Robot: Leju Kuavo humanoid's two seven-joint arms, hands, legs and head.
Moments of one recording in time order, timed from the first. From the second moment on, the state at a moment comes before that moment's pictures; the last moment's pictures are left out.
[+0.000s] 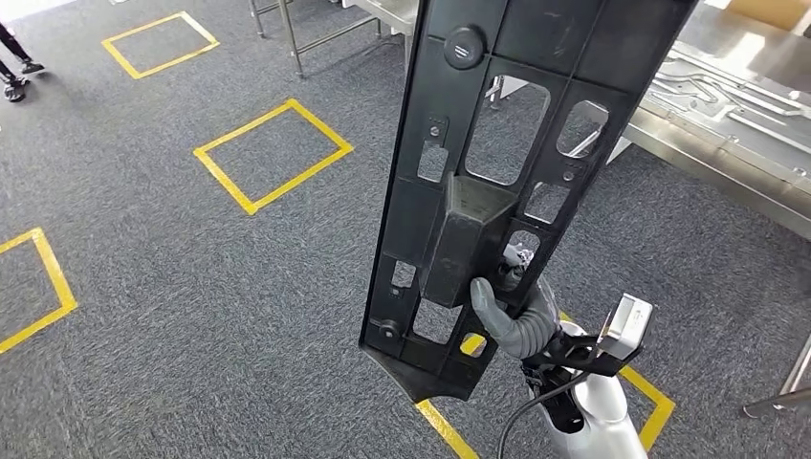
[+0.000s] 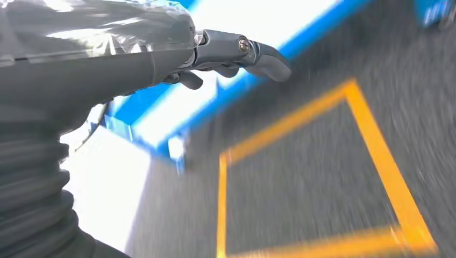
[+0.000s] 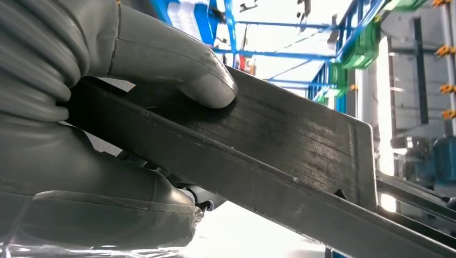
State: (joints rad) left arm -0.06 0.12 0.75 -0.25 -0.88 0.52 0.42; right arm -0.11 -0.03 0.18 -1.87 -0.19 0.43 -0.35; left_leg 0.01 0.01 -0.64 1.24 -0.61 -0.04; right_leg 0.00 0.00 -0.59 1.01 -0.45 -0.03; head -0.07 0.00
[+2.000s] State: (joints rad) left arm -0.11 -0.06 1.31 -0.22 -0.04 0.02 -0.14; right arm -0.08 -0.06 0.19 -1.91 -0.25 0.43 -0.35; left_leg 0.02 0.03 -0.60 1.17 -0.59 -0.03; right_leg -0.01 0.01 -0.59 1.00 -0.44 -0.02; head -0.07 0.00
